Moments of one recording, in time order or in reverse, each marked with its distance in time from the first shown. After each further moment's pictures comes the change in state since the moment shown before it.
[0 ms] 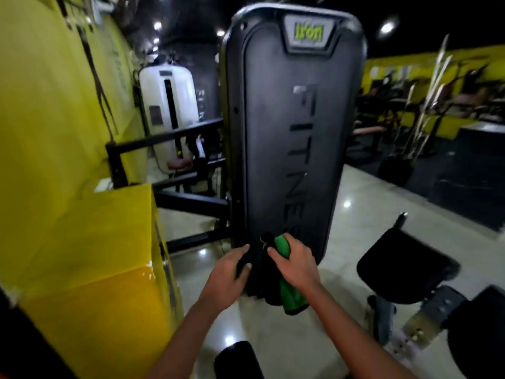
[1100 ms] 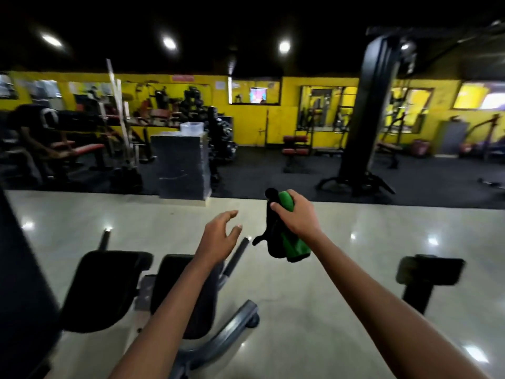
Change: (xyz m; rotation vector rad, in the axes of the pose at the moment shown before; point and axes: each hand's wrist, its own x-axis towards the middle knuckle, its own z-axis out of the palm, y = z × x) left_hand -0.036 0.499 0.330 -0.527 -0.583 0.664; right_hand -0.282 0.187 -0.522 -0.351 0.918 0.529
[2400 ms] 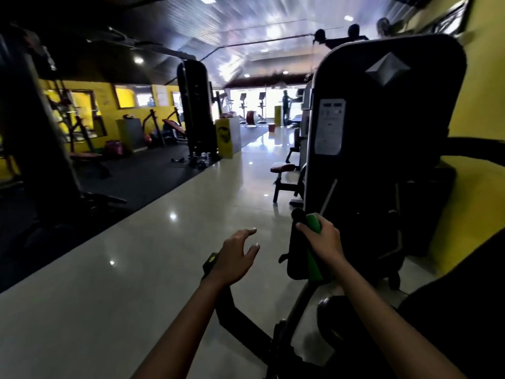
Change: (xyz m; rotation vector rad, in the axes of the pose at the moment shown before) left_hand 0.190 0.204 0.506 -0.500 -1.042 0.782; right_hand -0.003 0.312 -0.288 -0.383 1.112 0.782
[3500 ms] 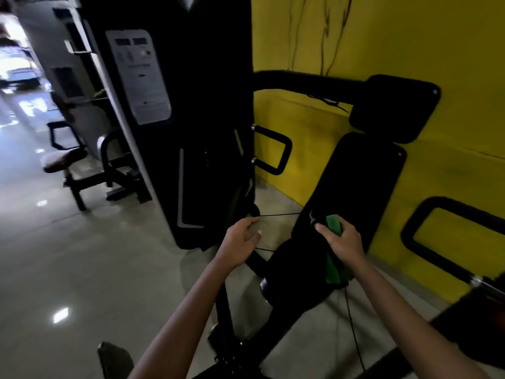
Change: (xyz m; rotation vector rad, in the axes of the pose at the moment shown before) left_hand 0.296 -0.094 0.207 -0.350 -0.897 0.412; right_hand 0.076 0.101 0.030 -0.132 0.787 0.666
